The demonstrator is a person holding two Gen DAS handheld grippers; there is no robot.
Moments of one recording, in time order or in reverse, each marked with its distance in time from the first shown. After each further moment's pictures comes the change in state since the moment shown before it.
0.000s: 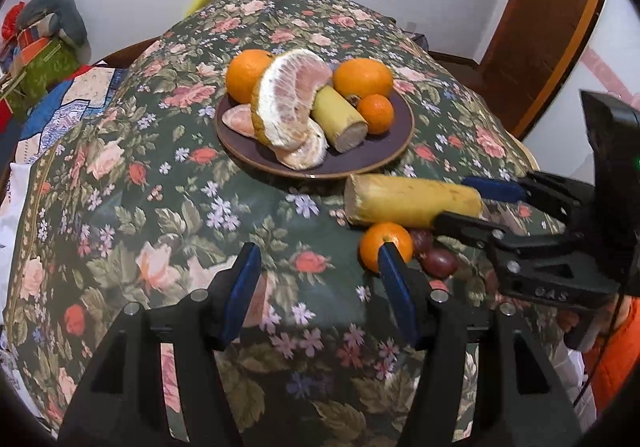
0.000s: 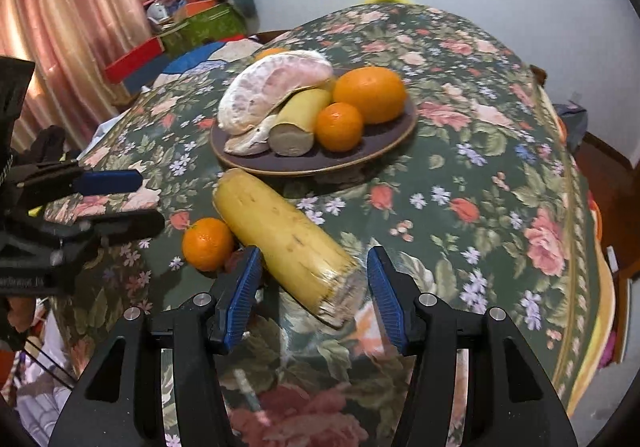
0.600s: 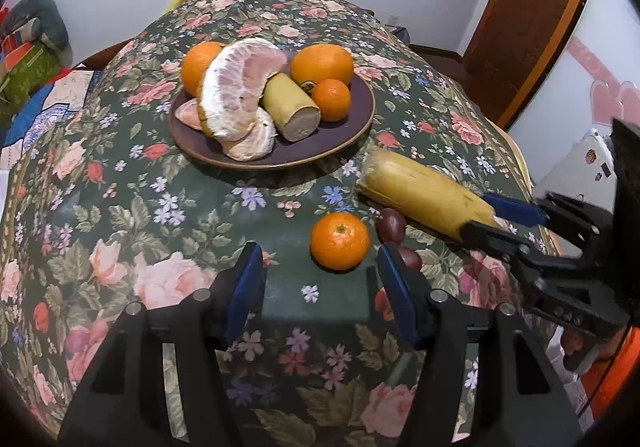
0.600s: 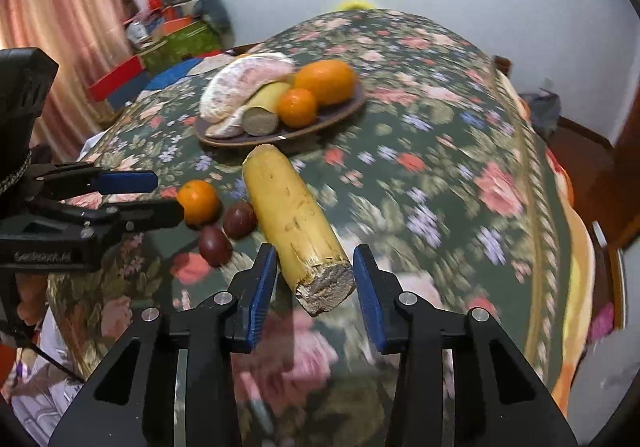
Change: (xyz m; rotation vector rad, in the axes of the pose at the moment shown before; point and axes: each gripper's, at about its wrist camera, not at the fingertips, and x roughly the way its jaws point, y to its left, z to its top) left arm 0.015 -0.029 -0.002 0.028 0.014 -0.056; right arm -0.039 -0.010 -0.044 0.087 -0.054 -0.088
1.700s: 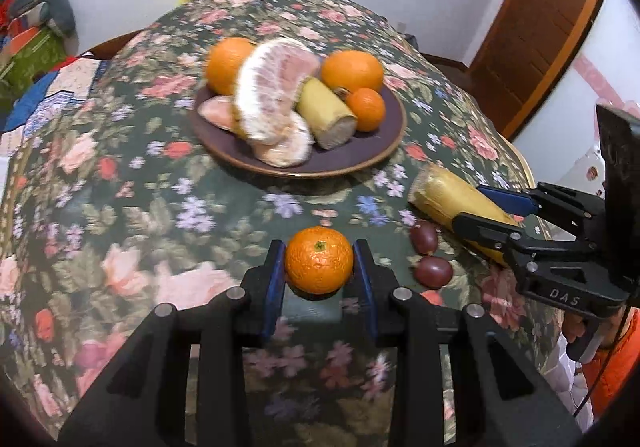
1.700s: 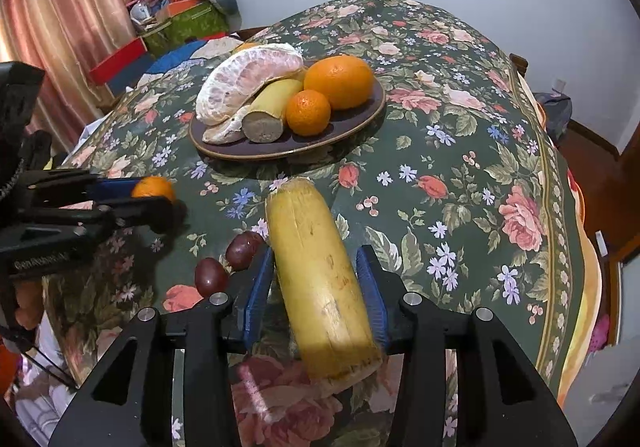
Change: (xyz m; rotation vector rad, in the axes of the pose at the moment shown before) left arm -0.002 0.033 0.003 -0.056 -0.019 0.002; right arm 0.029 0.007 0.031 -0.041 0.064 0.026
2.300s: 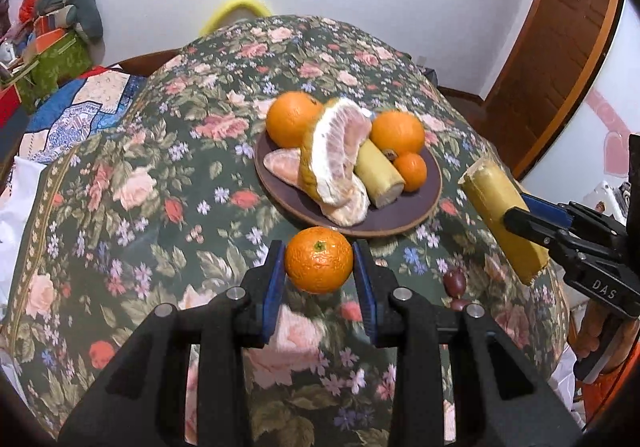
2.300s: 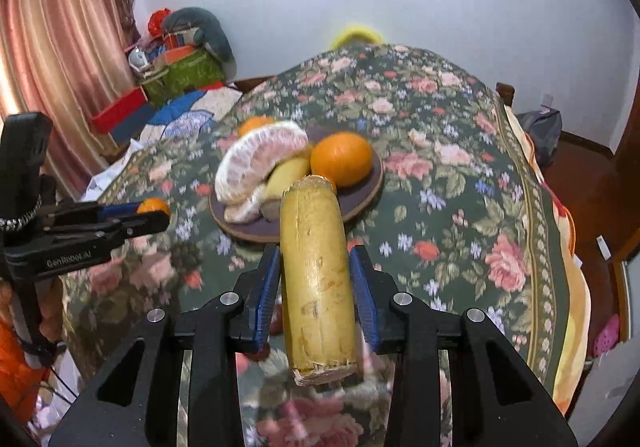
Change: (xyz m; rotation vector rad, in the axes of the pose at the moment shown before) left arm -0.031 0.037 0.024 -0.053 -0.102 0.039; right arm -0.034 0.009 0.033 0.058 -0.159 0.000
